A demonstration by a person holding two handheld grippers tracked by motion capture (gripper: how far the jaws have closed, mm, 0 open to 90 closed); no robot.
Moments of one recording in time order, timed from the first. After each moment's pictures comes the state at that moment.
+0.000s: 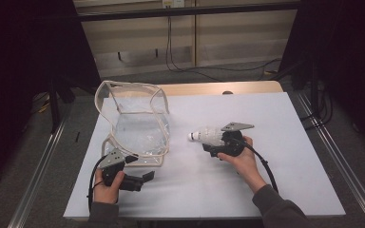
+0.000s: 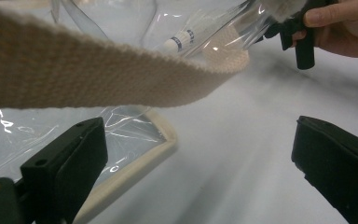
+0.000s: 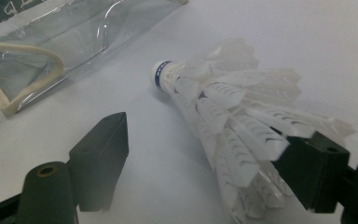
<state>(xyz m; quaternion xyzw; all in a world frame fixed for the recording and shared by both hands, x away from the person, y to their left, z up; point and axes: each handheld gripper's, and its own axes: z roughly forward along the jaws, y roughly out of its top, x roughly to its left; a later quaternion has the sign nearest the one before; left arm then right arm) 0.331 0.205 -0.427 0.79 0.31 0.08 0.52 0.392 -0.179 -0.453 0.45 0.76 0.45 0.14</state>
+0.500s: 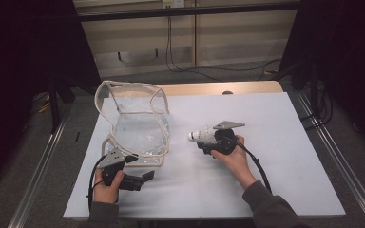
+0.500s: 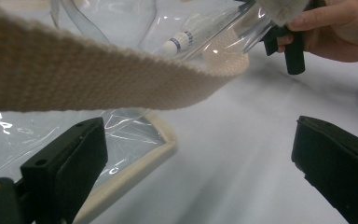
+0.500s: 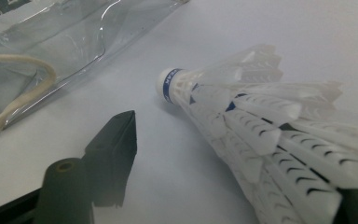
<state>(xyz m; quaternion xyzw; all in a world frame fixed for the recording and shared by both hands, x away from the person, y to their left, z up) 0.332 0.205 -0.427 0.79 0.31 0.08 0.52 0.402 -0.158 -0.455 0.46 0.76 0.44 0.14</state>
